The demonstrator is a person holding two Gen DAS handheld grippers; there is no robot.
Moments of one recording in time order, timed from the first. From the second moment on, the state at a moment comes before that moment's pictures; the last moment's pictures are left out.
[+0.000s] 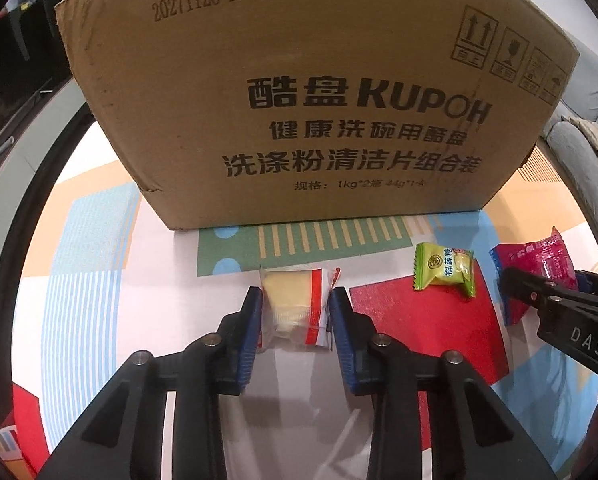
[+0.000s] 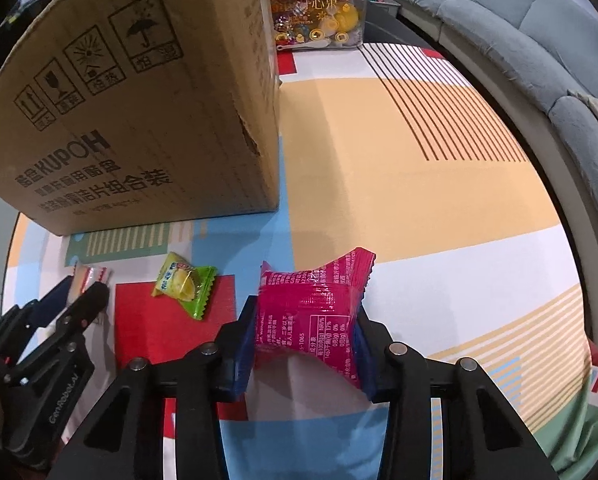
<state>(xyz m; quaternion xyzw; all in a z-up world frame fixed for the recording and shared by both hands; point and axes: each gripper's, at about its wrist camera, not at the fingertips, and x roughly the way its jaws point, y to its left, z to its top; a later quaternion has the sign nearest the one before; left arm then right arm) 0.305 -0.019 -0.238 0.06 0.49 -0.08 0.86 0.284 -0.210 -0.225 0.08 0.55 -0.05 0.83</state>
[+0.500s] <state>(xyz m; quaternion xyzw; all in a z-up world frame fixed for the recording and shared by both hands) 0.292 -0.027 -0.201 0.05 0.48 -0.07 0.87 0.270 -0.209 -0.191 0.08 0.52 -0.04 0.85</state>
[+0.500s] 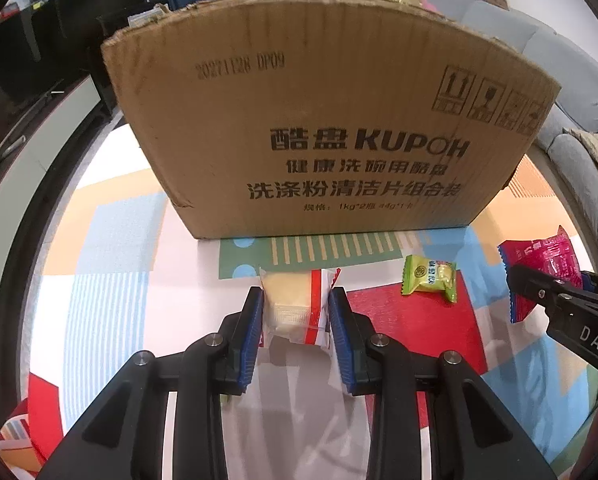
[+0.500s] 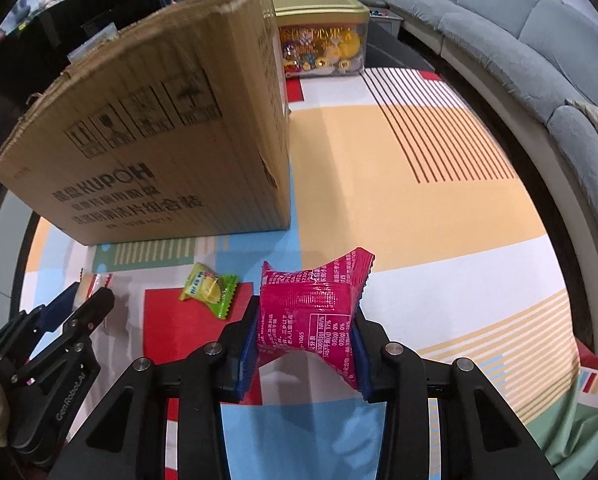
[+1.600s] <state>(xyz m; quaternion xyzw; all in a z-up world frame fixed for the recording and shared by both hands) 0.247 -0.022 -0.117 0.04 0.43 -0.06 0.90 0.232 -0.204 -0.109 0.07 0.45 -0.01 0.89</state>
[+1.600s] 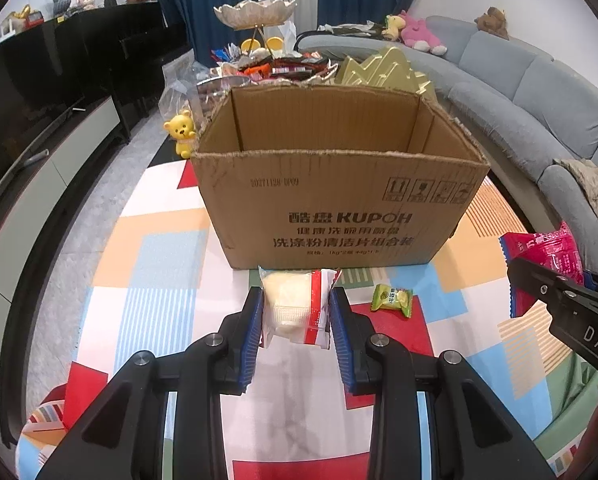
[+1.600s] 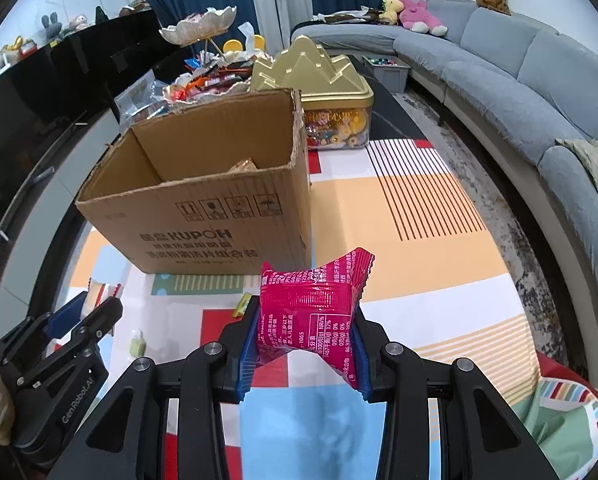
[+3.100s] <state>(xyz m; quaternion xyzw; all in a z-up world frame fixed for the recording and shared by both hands) 0.275 -0.021 -0.023 0.04 0.36 -0.05 0.93 0.249 -0.187 -0.019 0.05 0.37 0.02 0.93</state>
